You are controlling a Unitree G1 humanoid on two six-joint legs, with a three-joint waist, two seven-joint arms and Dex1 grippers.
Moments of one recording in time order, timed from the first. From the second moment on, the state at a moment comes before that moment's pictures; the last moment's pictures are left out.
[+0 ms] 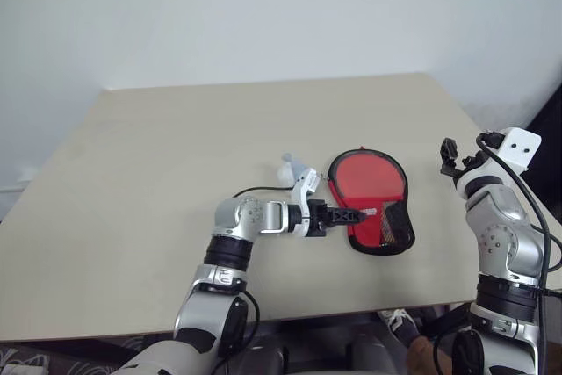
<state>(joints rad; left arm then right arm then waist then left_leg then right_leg) -0.70 -0.02 0.05 0.46 -0.57 1.21 -0.58 -0.39 -0.25 -0.40 -0.13 0.35 0.63 -0.07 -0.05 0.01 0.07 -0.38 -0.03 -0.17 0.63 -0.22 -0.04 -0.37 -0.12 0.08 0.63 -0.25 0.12</state>
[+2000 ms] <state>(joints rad) -0.78 -0.06 0.06 0.55 -0.64 1.51 -0.57 -0.35 -0.25 -0.42 -0.14 0.31 0.67 -0.15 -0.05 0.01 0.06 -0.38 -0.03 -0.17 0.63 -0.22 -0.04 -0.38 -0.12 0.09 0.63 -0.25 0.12</state>
